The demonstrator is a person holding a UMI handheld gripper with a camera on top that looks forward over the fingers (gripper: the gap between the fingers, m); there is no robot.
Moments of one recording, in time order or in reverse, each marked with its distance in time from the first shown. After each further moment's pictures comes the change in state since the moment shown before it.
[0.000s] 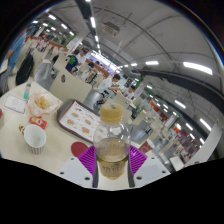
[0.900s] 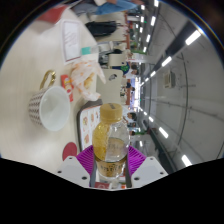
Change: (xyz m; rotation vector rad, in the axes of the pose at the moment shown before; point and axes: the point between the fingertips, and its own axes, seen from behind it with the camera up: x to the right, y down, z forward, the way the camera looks) arm -0.097 -0.070 0.033 0.238 0.074 -0.985
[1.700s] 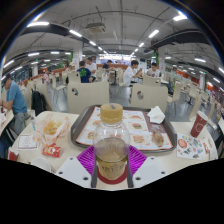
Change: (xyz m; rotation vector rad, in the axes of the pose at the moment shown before) arm -0.079 0.048 0.072 -0.063 -0.486 1.484
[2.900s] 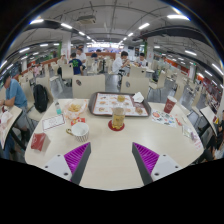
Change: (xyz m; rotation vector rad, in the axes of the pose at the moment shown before) arm -0.059 0.048 -0.268 -0.158 0.139 0.040
